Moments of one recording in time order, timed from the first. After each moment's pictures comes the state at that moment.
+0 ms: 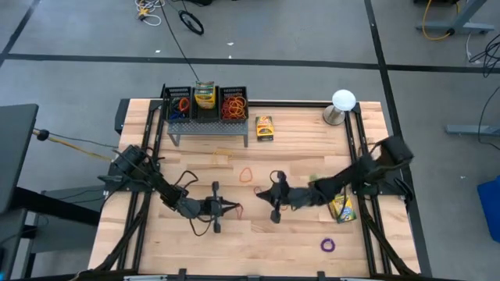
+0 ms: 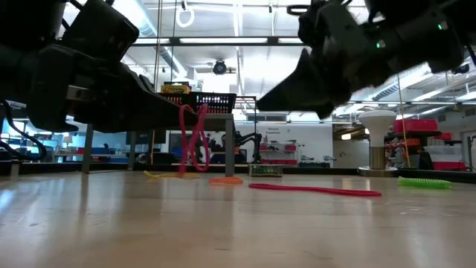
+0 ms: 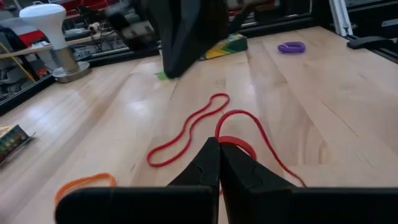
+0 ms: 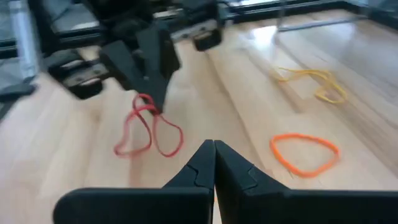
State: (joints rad) left arm -0.58 1.96 0.48 1.26 -0.72 0.06; right arm 0.38 1.78 0.70 0.66 0.48 0.31
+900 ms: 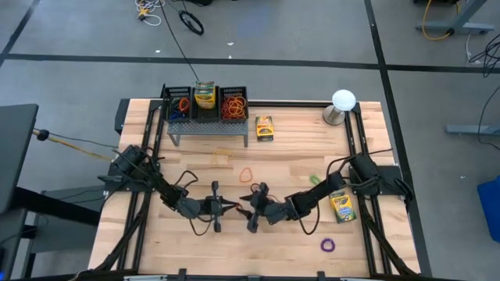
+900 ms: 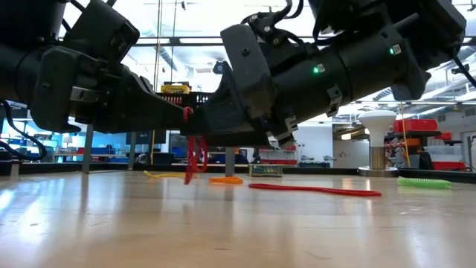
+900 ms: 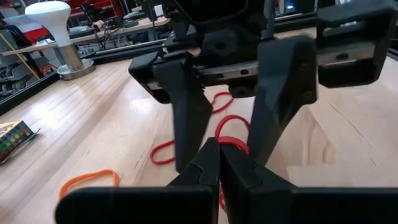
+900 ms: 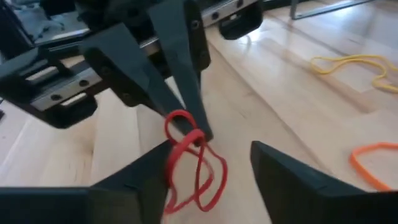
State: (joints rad) left arm -0.58 1.96 0.48 1.26 -0.73 0.05; right arm 0.41 2.12 1.02 0.69 0.56 0.40
